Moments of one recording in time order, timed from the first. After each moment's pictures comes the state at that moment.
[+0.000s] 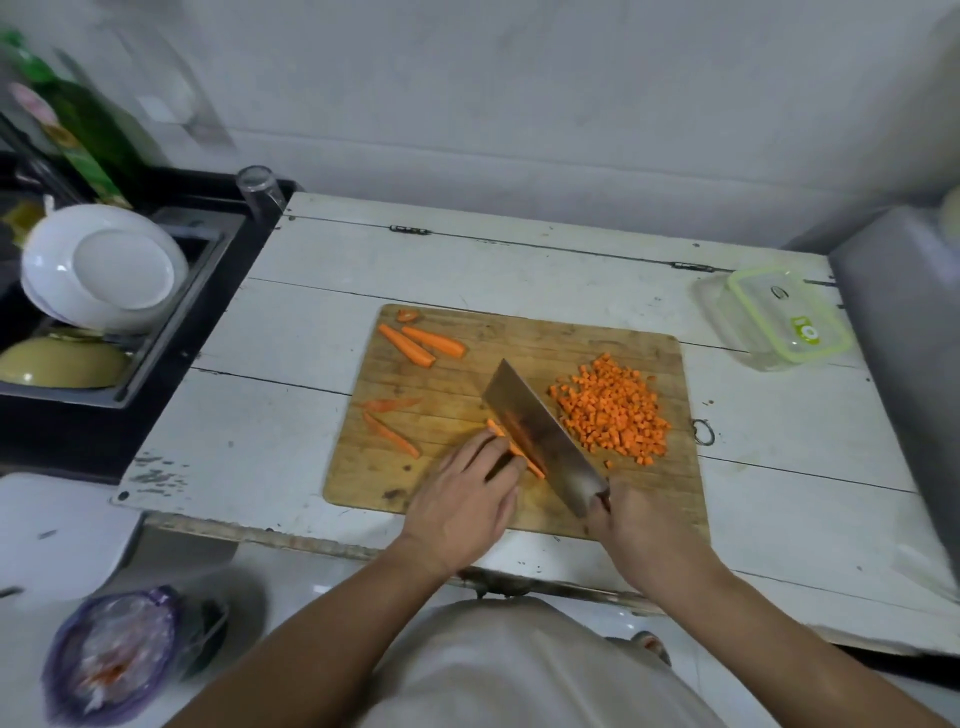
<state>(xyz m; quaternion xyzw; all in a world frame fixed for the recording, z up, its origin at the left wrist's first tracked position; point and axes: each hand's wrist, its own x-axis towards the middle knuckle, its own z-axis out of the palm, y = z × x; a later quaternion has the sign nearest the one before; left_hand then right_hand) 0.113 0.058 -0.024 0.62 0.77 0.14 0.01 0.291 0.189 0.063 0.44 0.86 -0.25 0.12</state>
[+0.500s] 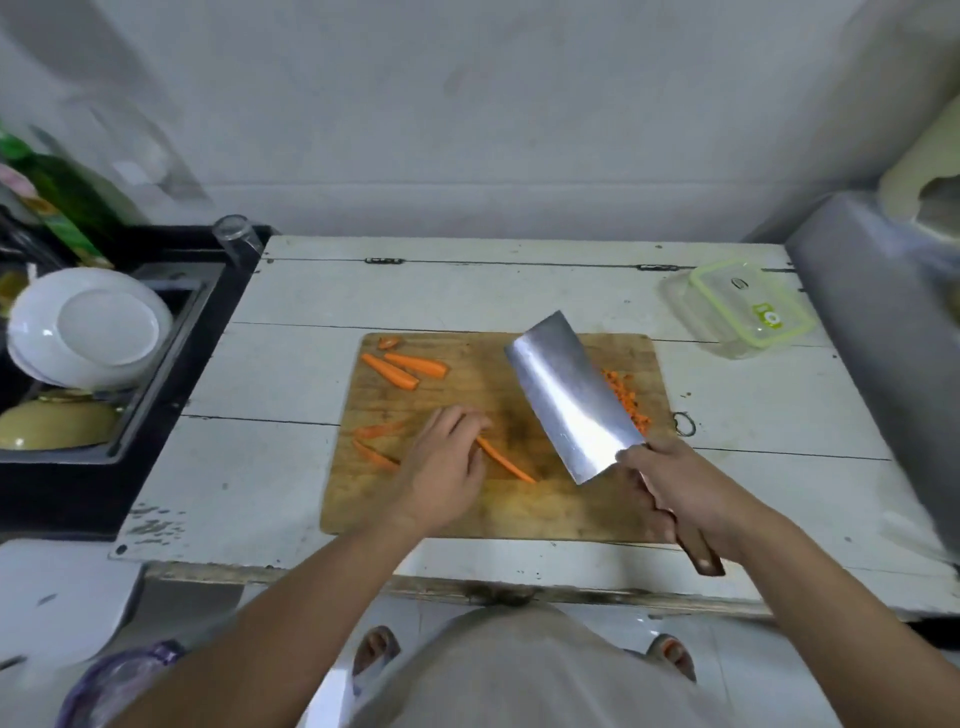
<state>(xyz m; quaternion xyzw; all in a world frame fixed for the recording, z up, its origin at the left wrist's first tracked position) 0.074 0.081 0.020 0.57 0.77 0.27 0.10 0.309 0.231 0.093 0.50 0.63 -0.60 0.00</state>
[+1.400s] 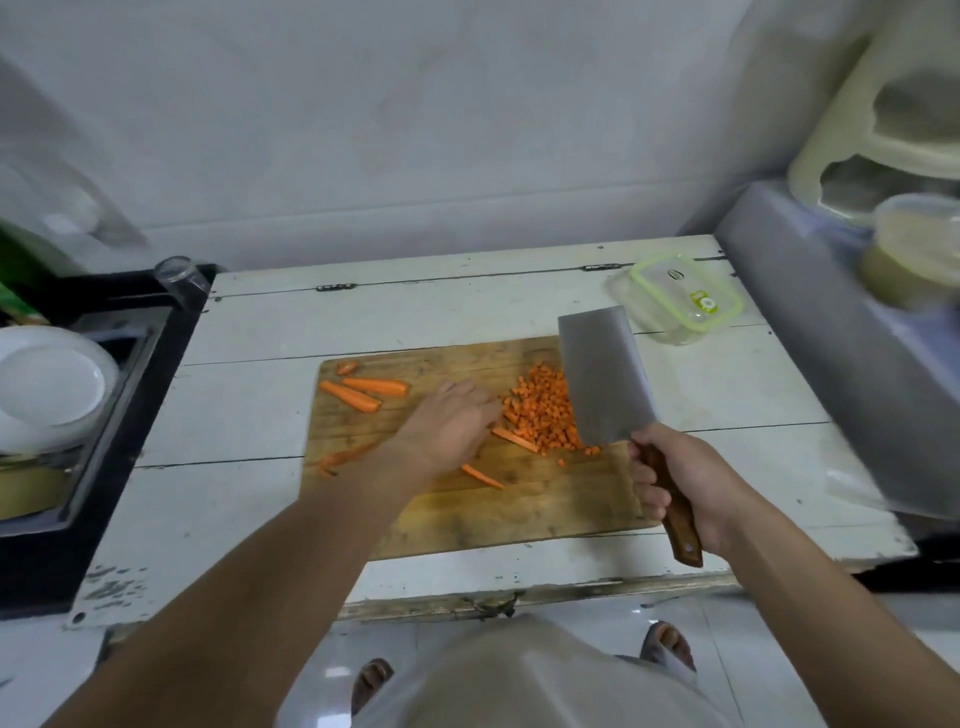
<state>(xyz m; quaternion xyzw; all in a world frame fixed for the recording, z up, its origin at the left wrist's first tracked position) 0.059 0.170 0.026 0.75 0.66 0.04 0.02 0.344 0.238 0.090 0.50 0.40 -0.75 -0.14</state>
